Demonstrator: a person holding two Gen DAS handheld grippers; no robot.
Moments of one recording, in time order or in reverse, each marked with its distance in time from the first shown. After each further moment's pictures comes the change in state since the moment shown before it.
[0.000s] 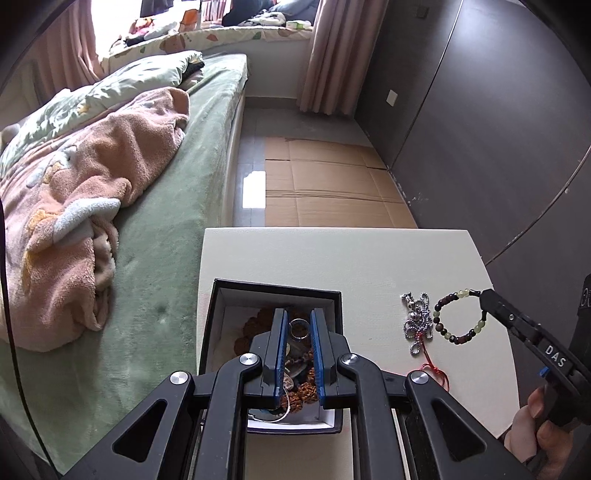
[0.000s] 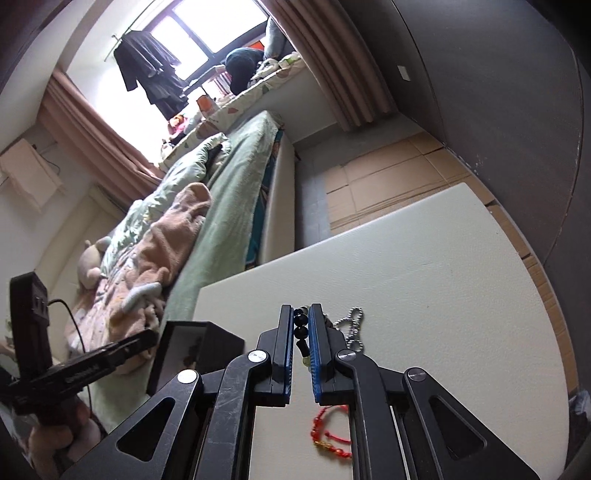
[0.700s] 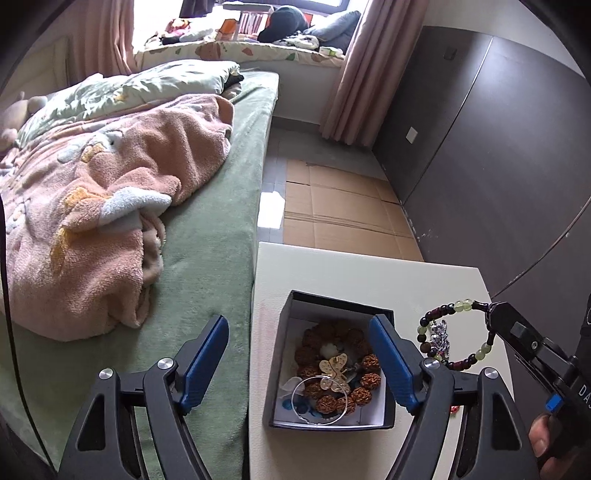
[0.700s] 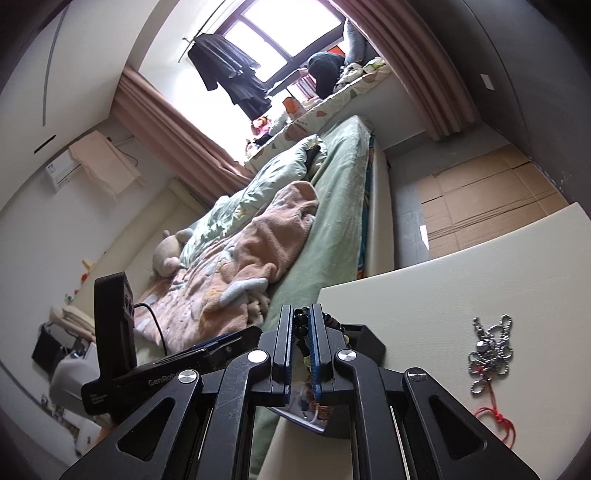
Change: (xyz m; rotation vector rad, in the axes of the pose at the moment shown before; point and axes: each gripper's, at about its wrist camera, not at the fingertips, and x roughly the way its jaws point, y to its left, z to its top) left arm -0.026 0.066 -0.010 -0.122 -0.099 -0.019; right arm 0.024 0.101 -0.016 -0.086 0.001 0.322
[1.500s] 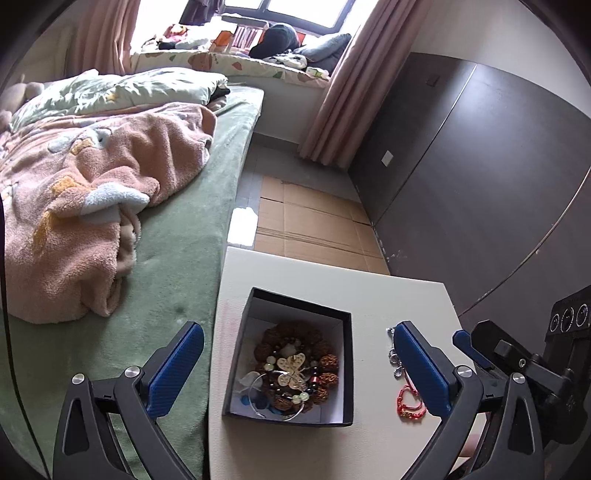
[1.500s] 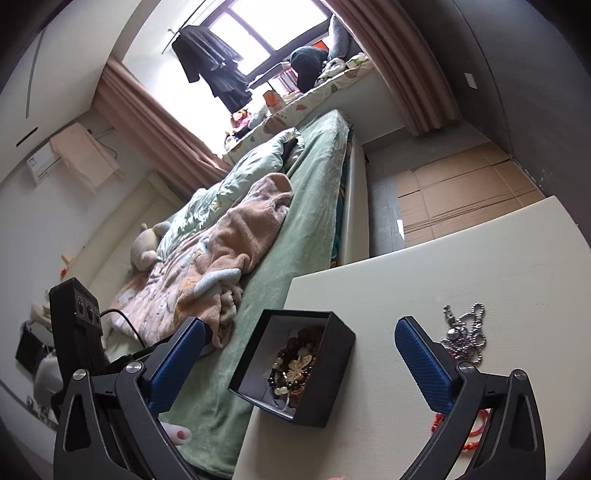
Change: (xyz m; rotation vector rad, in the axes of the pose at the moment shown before) left arm -0.014 -0.019 -0.017 -0.040 -0.084 -0.128; right arm -0.025 -0.028 -0.002 0.019 -0.001 -0.139
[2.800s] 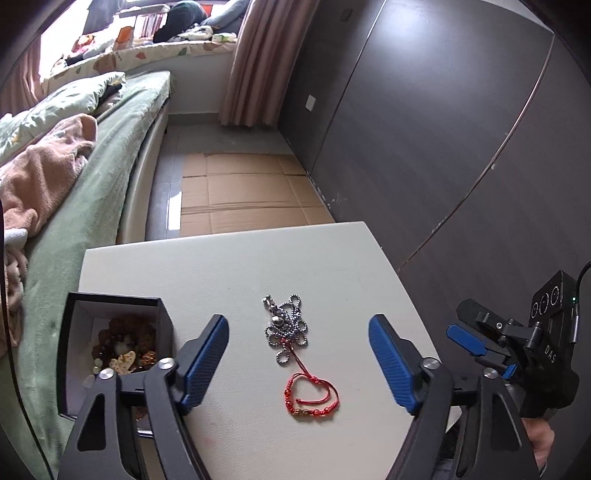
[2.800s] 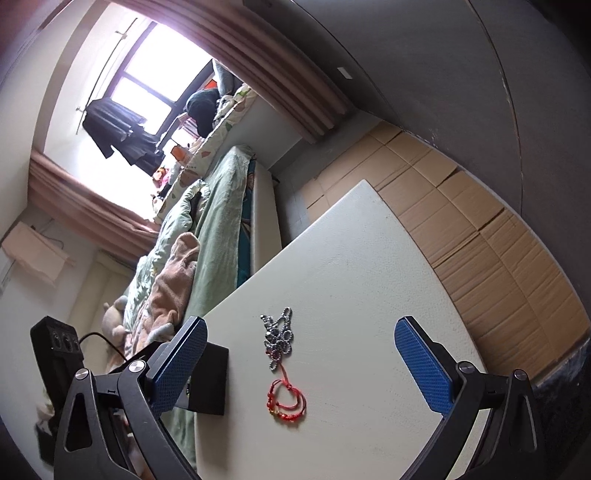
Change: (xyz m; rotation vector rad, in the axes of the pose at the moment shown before) left arm 0.067 -0.144 -0.020 0.242 0.187 -0.121; right arm -0.110 -0.164 -0.008 0.364 -0.061 -0.162
